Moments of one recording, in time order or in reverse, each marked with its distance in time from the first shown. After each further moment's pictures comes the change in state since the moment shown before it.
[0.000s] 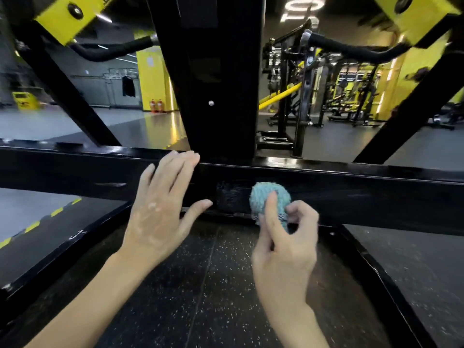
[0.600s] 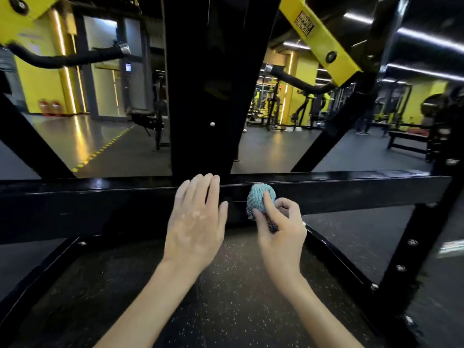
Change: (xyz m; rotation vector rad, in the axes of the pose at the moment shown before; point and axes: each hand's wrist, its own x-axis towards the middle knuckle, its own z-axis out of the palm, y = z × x) left_hand -0.004 -0.091 -0.027 -0.215 -0.054 0.036; right_hand -0.003 -0.114 0.075 -0.090 0.107 0.121
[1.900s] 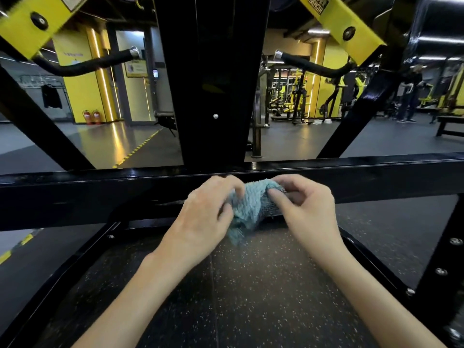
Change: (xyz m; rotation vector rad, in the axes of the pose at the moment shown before) left_hand 0.012 0.036 -0.034 -0.600 -0.216 -0.041; right_hand 0.052 0.012 -0.057 0.305 -0.403 0.254
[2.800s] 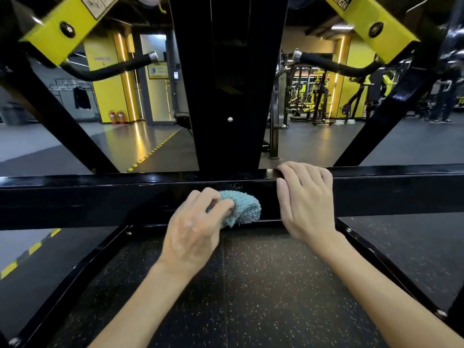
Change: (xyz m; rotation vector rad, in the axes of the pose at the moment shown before) left_hand -0.010 -0.045 0.018 0.488 0.309 0.222; right_hand 0.049 0.045 0.022 -0.742 0.213 -0.634
